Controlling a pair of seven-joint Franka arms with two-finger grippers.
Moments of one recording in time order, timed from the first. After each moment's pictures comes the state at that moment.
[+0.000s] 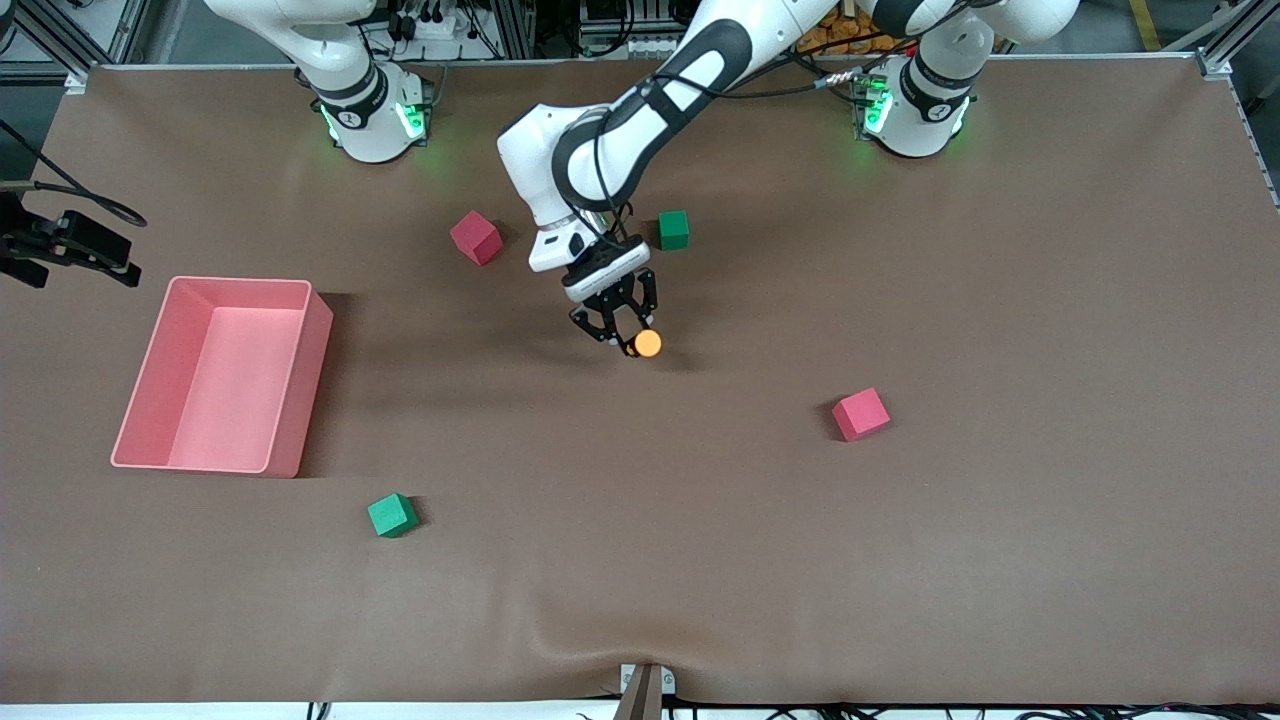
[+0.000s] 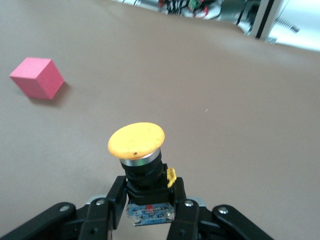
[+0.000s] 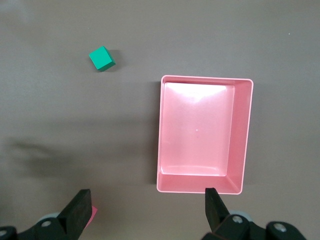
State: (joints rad) left arm -0.98 0.81 -0.15 -1.34 0.96 1.86 -2.06; right arm 0.00 0.04 -0.04 -1.48 -0.01 1.51 -0.04
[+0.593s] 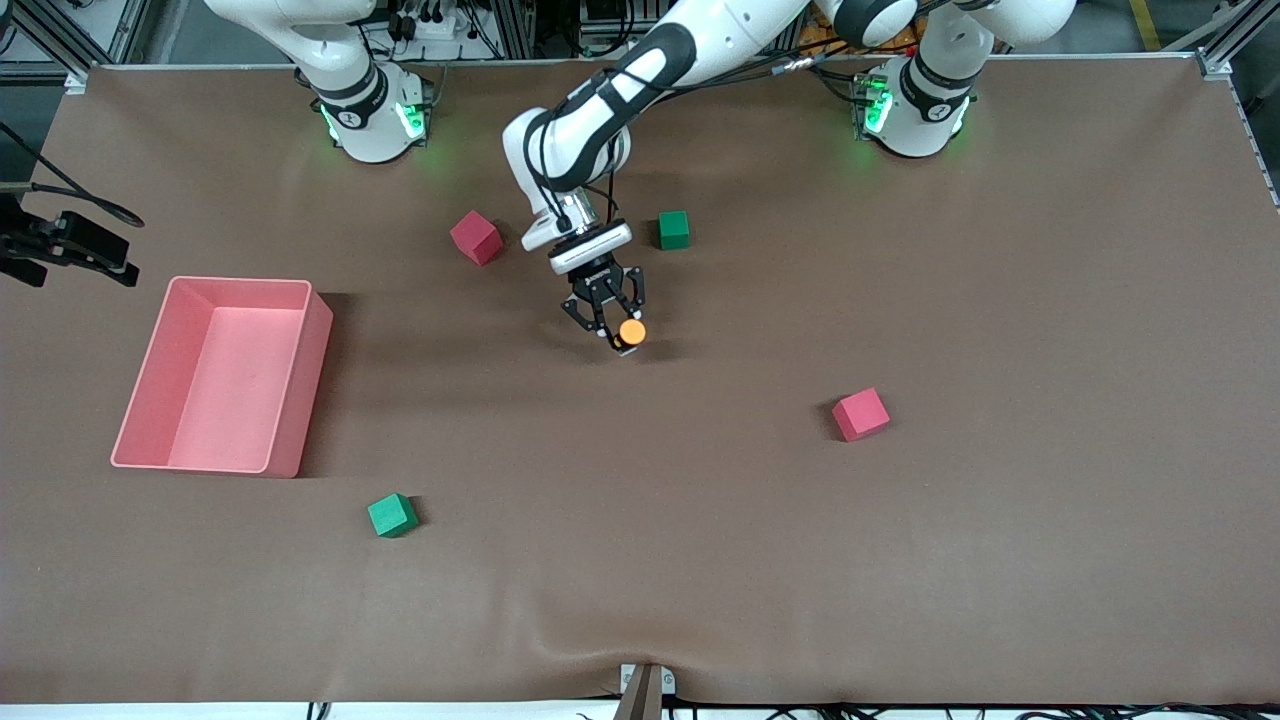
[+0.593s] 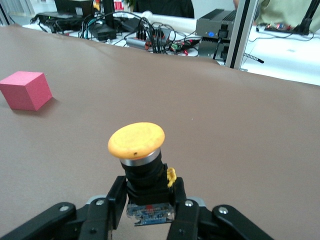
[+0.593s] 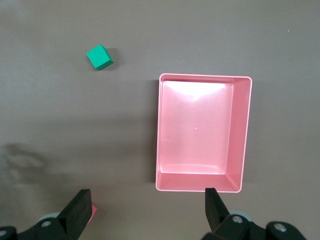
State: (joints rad) left arm -1.08 0.94 -0.15 -1.36 1.24 1.78 -2.31; right arm 0.00 0.04 -0.04 -1.48 -0.01 1.51 -0.04
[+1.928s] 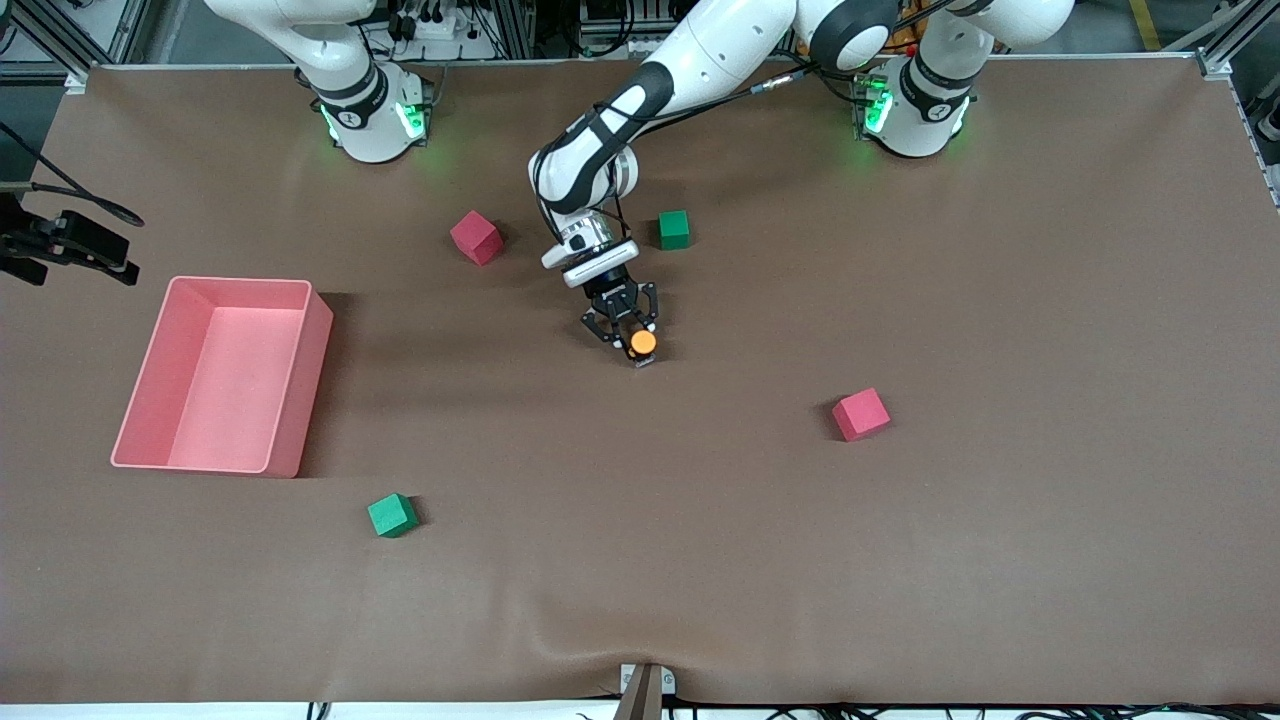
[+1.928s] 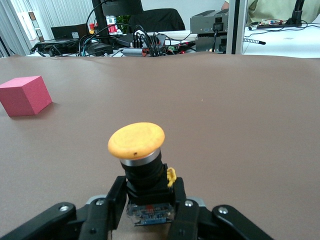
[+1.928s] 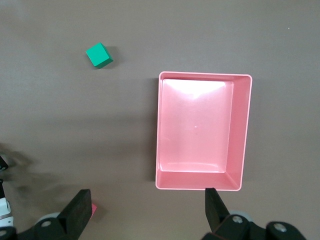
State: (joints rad) left arm -1.12 1.04 -0.11 -1.36 1.30 1.75 -2.30; right arm 0.00 0.04 -0.05 -1.48 -0.01 1.51 -0.04
